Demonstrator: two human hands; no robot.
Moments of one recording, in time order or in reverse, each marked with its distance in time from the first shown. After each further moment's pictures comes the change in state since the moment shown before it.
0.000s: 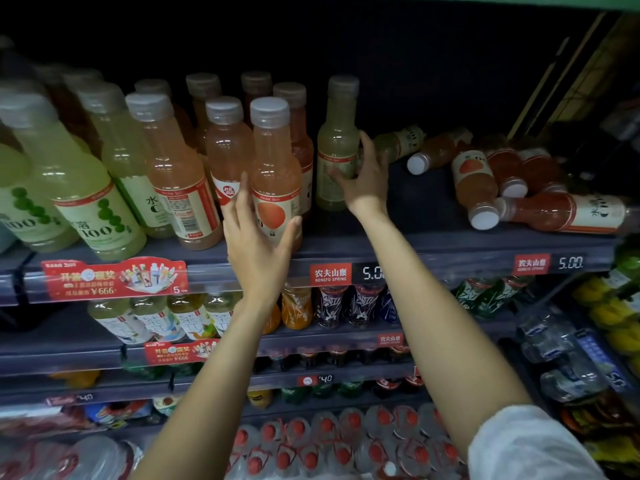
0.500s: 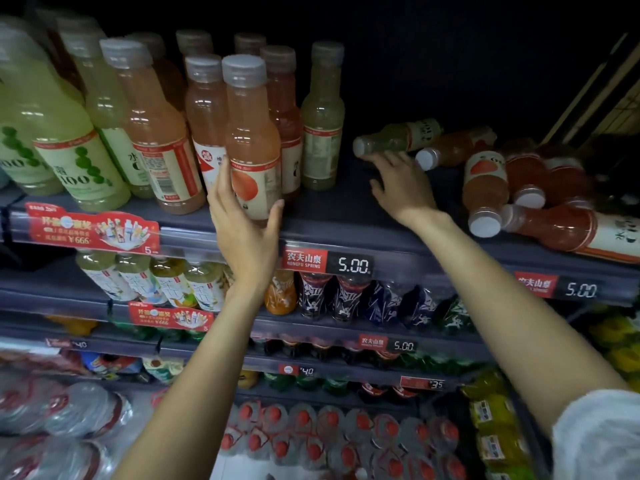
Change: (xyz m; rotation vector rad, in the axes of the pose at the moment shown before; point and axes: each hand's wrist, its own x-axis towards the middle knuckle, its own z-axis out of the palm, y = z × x) left_hand -0.025 0.015 0.030 0.075 0.204 -0.077; right_hand 0.032 0.072 -0.064 -0.692 -0.295 -0.583
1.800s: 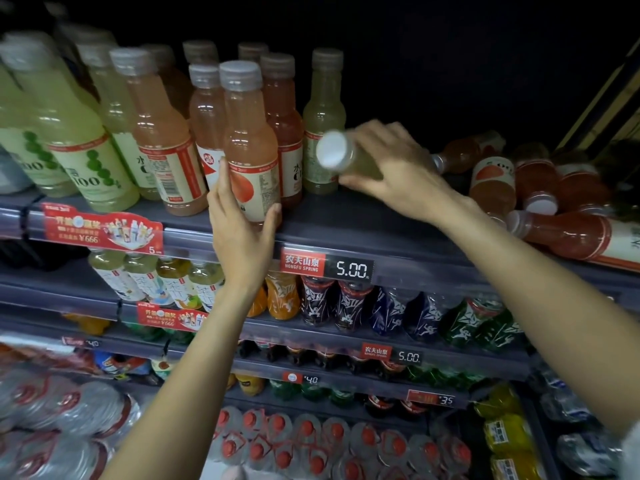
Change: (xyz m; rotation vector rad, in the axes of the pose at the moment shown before) left_hand 0.000 -0.005 -0.002 0.112 -0.011 0.057; right_hand -0.003 -0.025 -0.061 0.213 0.035 -0.346
